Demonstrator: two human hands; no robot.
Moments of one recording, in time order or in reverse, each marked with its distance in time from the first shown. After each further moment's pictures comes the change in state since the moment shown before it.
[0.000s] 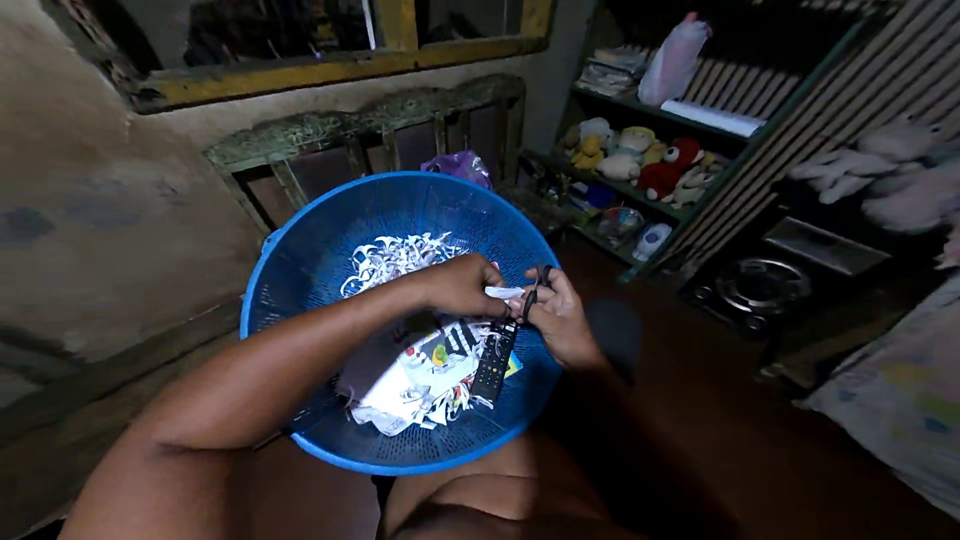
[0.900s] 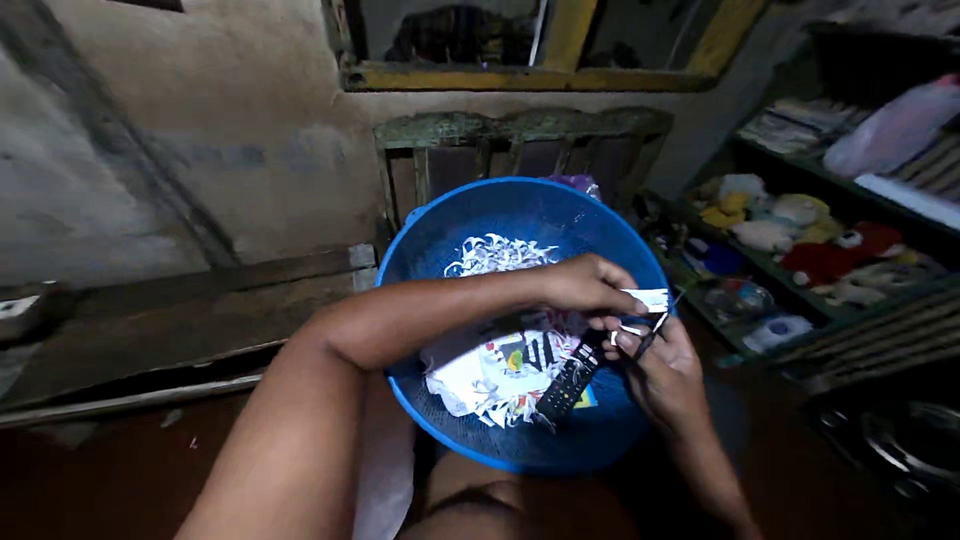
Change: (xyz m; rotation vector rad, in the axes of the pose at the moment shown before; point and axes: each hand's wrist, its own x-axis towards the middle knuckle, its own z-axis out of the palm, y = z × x) left_hand -0.005 0.012 -0.005 -0.607 0.174 0.064; right_hand 0.000 -0.014 0.007 0.053 -0.090 -0.040
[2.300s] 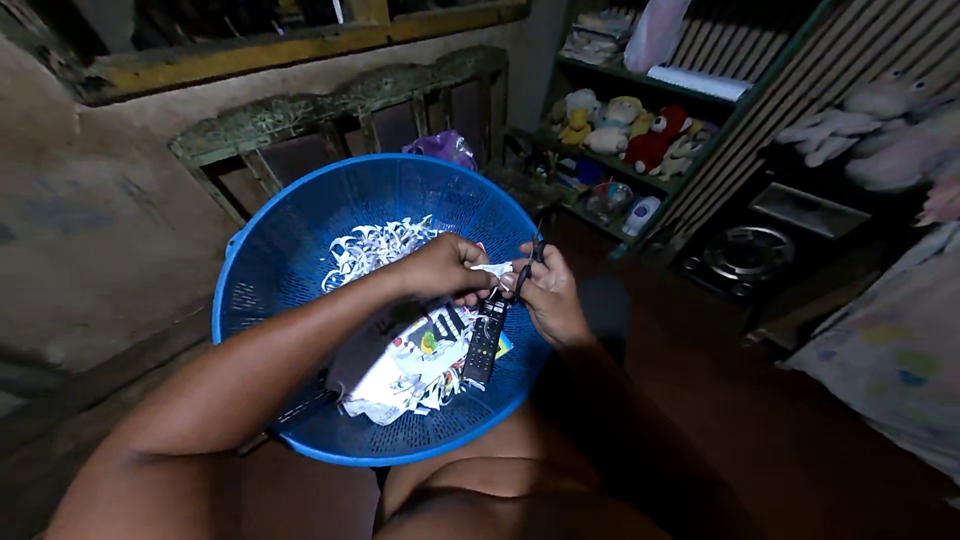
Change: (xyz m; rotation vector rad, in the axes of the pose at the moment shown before) left_hand 0.000 -0.013 -0.004 0.252 -0.131 -0.105; right_hand -0.002 0.008 -0.004 0.051 0.149 -0.005
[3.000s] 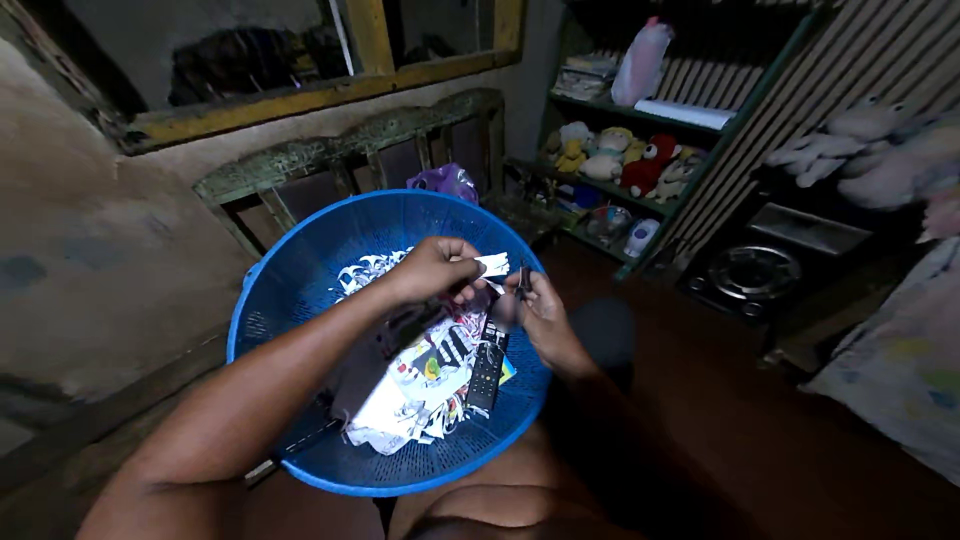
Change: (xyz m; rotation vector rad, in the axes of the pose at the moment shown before) left_hand -0.001 0.013 -0.017 -0.170 0.228 0.047; right_hand 0.007 0.003 0.000 -0.185 -0.046 -0.036
